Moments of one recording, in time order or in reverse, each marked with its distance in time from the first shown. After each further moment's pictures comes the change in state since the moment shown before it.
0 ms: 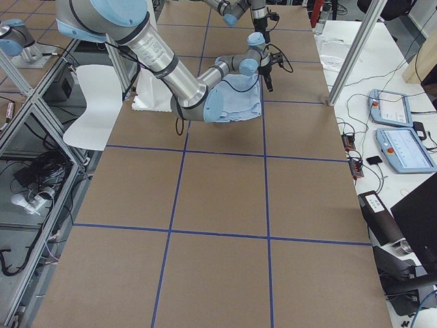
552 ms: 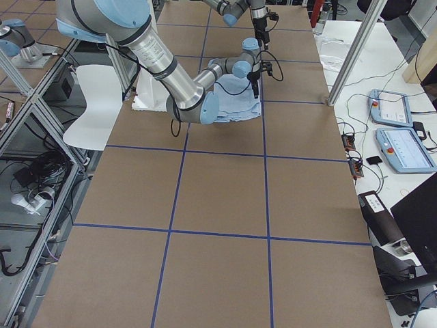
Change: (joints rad) left arm 0.002 0.006 -0.004 0.001 0.000 0.000; right arm -0.043 -0.008 0.001 -0.122 0.114 -0.001
